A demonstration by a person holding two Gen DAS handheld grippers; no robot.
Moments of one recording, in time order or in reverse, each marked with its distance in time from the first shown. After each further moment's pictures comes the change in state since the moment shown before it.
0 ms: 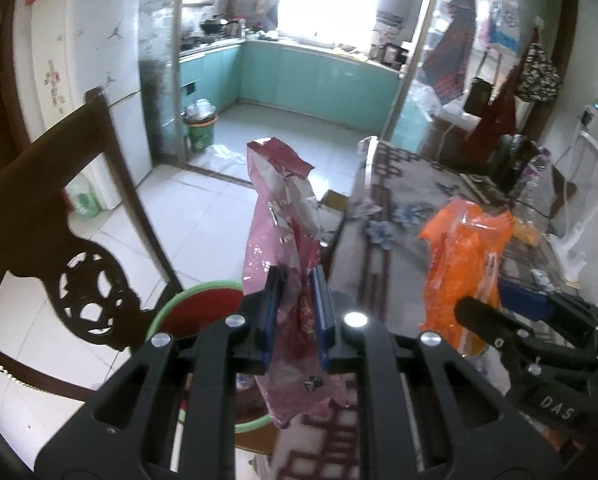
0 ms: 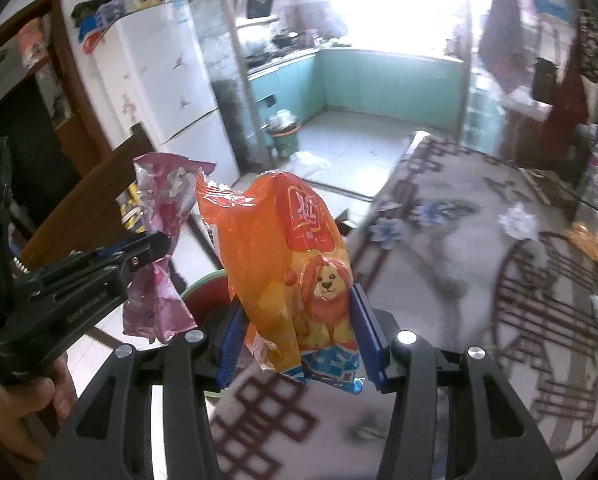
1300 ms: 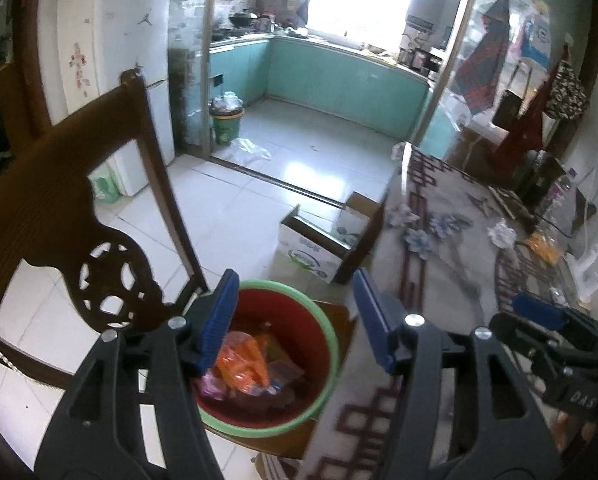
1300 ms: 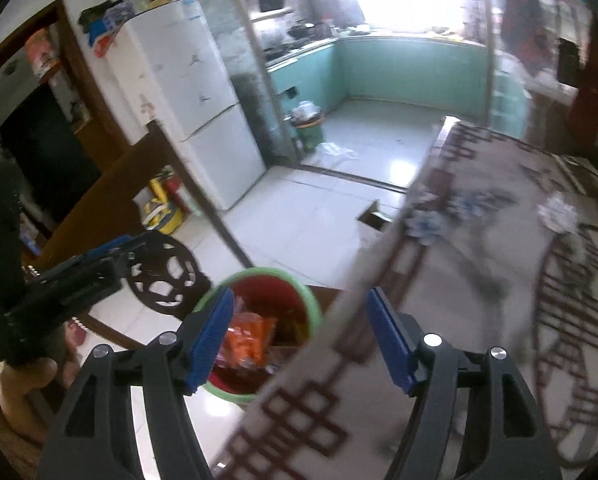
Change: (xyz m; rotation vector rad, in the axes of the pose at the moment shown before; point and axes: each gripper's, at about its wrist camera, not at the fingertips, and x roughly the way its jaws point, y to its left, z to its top) left arm 0.005 0.032 0.002 -0.058 0.008 0.038; right arm 0.005 -0.024 -0.001 0.062 0.017 0.029
